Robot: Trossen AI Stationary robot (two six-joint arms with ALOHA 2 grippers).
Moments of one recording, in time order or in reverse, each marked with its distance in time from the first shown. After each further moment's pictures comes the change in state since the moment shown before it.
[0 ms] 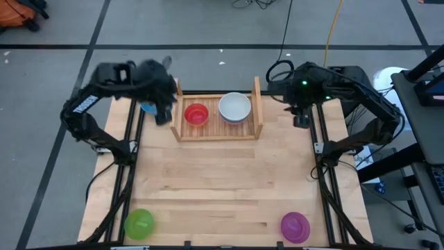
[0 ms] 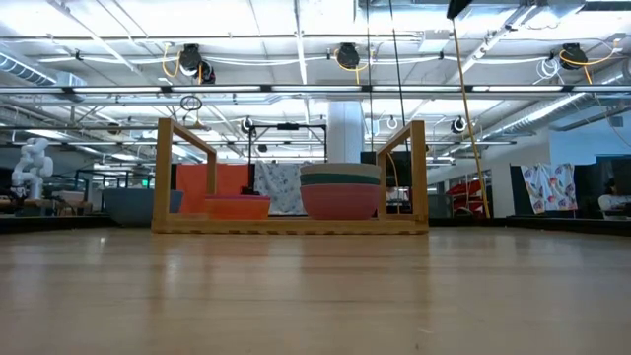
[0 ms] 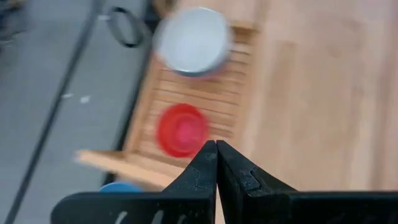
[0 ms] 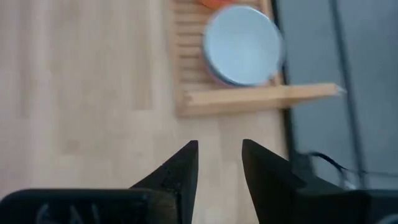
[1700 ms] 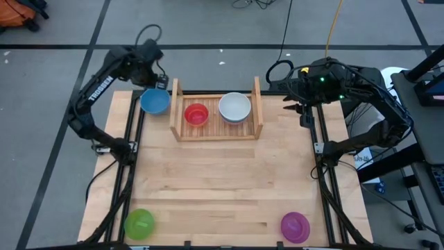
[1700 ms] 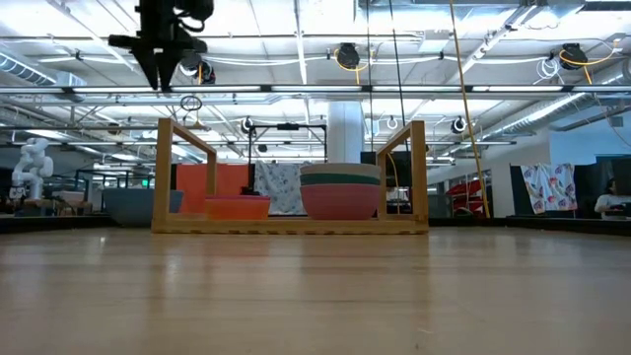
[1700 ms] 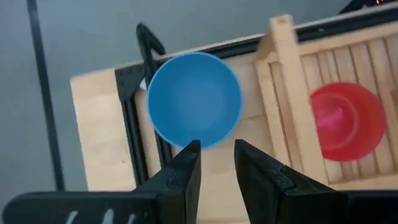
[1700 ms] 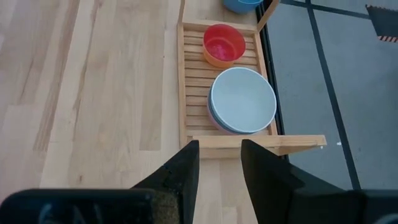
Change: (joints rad) left arm 0.603 0.001 -0.336 0.000 -0.138 -0.576; right arm 0.000 -0.078 -0.002 0.138 -0.089 -0.051
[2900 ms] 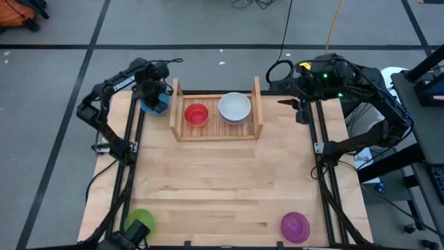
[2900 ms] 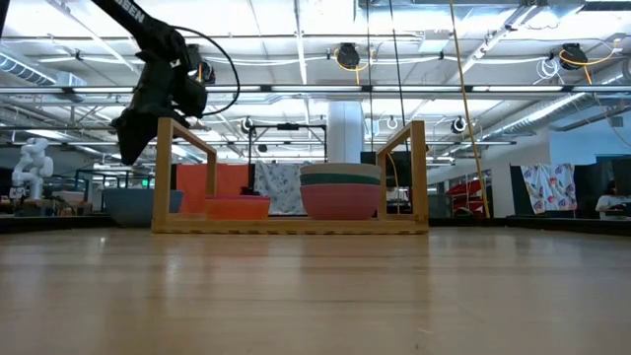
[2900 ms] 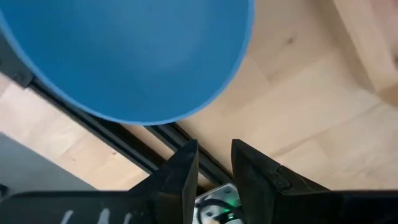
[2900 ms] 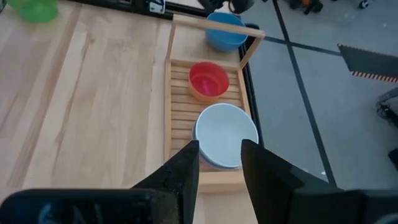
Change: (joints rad) left arm 0.174 0.154 -0.440 0.134 0.209 0.650; right arm 0.000 0.000 0.000 0.145 0.001 -0.024
